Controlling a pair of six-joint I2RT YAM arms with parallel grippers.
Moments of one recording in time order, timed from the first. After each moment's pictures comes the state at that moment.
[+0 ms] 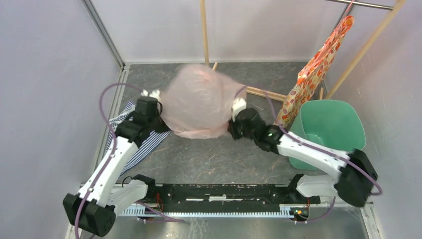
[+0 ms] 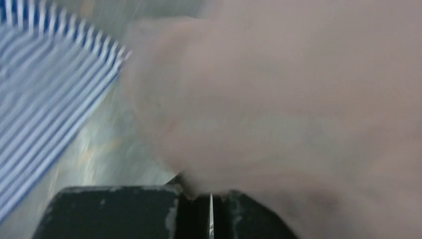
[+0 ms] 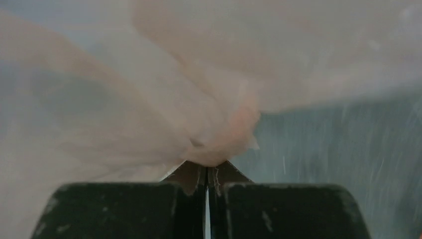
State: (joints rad) left arm -0.31 0.92 1.04 -0.62 0.10 -0.49; right arm 0.86 1.14 0.95 -0.07 0.16 0.27
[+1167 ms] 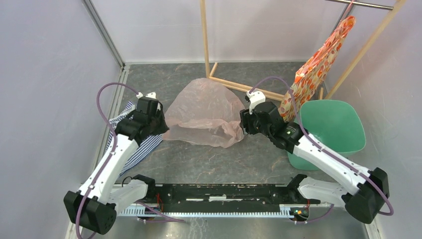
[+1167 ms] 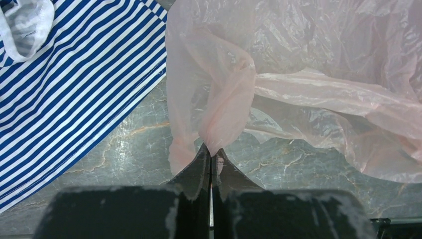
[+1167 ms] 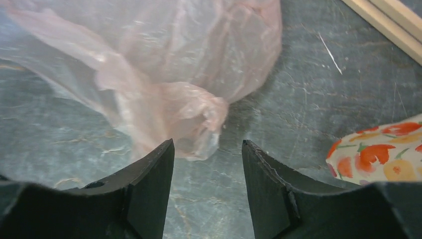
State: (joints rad) left arm -0.30 0.98 0.94 -0.83 -0.10 -0.49; right arm 0.76 1.06 0.91 -0.43 0.20 0.24
